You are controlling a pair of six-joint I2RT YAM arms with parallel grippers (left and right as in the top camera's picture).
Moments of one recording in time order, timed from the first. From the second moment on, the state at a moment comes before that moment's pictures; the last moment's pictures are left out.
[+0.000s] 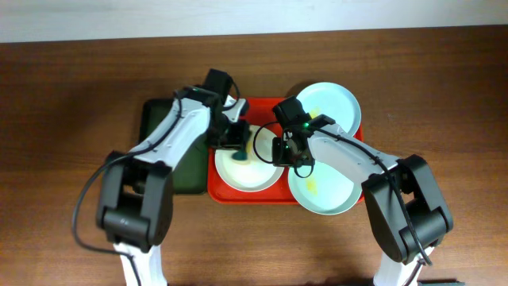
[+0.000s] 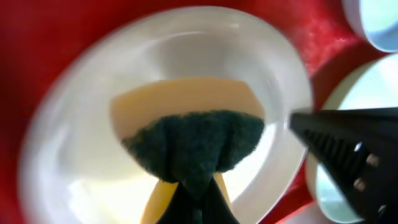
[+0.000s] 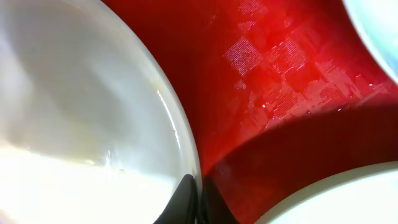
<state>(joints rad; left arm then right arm) -0.34 2.04 1.55 -0.94 0.36 -0.16 0.47 1.94 1.24 -0.64 -0.09 0.52</state>
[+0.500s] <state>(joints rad) -0.18 1.78 1.52 -1.11 -0.04 -0.16 0.47 1.94 1.24 -0.64 -0.10 0.52</state>
